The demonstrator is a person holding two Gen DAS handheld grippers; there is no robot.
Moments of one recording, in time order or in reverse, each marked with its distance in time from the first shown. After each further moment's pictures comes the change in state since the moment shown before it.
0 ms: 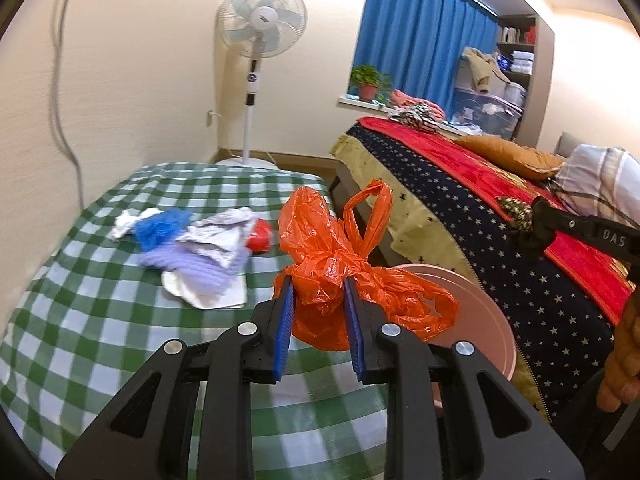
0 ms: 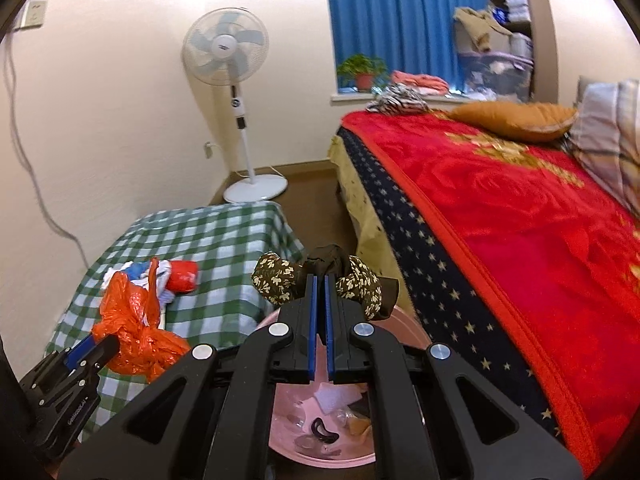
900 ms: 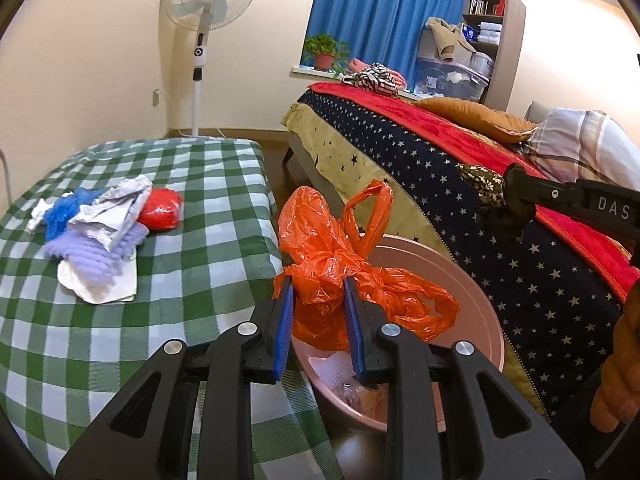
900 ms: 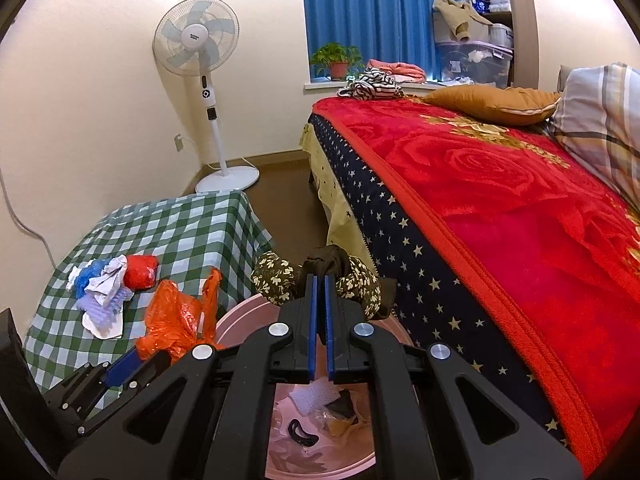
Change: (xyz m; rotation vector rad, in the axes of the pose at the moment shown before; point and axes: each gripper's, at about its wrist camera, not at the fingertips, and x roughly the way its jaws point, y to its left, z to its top) left arm 0.070 -0.053 -0.019 0.054 0.092 -0.127; right arm 0.035 -0.015 -0.011 0.016 0.027 -0.088
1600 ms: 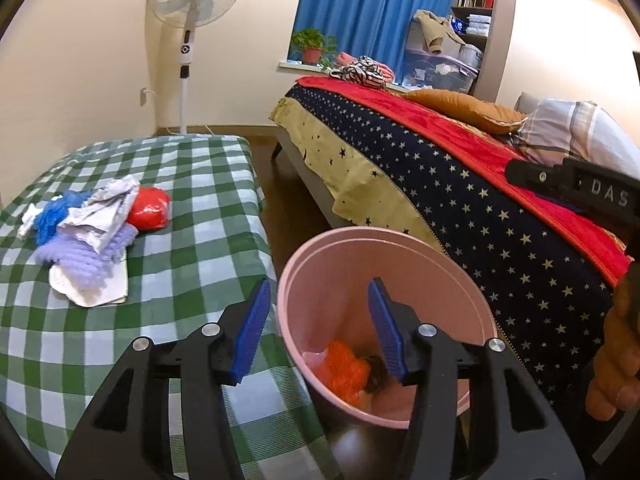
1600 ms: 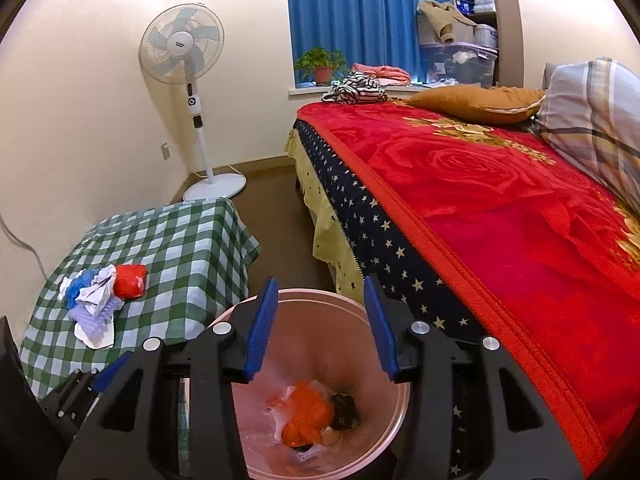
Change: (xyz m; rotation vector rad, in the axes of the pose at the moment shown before) left arm -0.003 0.000 0.000 0.026 0.018 -0.030; right arm -0.004 -0.005 -0.002 0.029 -0.024 -0.041
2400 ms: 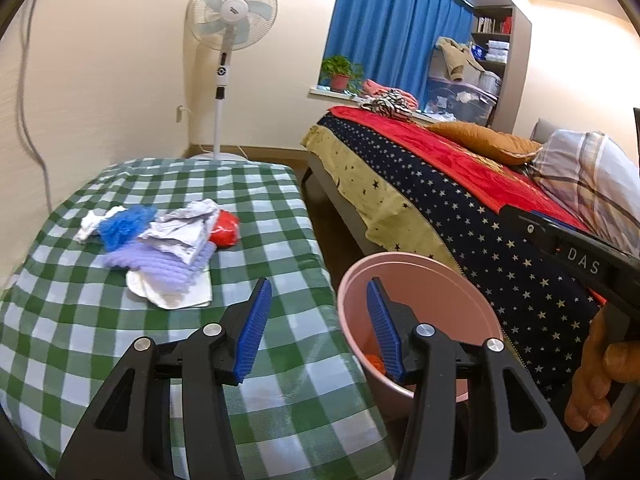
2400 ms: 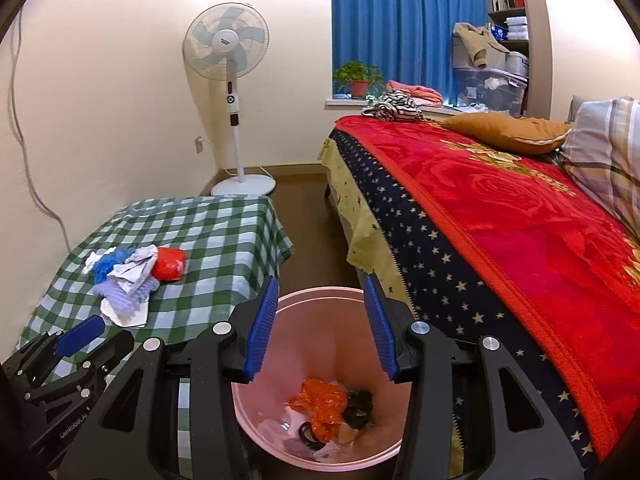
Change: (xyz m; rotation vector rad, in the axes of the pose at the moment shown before) left arm -0.065 0.042 0.003 -0.049 -0.087 0.076; right arm -0.028 0.047 -0.013 -0.109 -0.042 0.068
